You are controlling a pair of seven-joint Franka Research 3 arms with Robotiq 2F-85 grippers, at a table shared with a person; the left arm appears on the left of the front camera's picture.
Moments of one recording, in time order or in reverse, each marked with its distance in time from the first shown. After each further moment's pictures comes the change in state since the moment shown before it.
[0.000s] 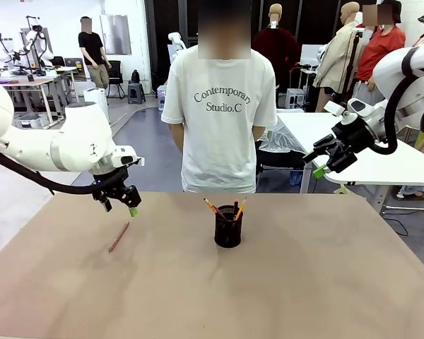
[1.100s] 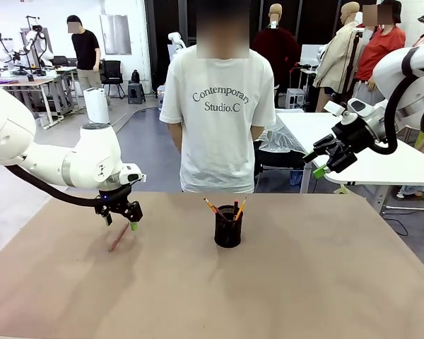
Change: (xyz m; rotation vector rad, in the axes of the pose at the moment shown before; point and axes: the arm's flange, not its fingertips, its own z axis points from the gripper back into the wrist) left arm 0.004 0.005 -0.056 0.027 0.054 0.003; right arm 0.000 0.000 0.000 0.000 0.000 0.000
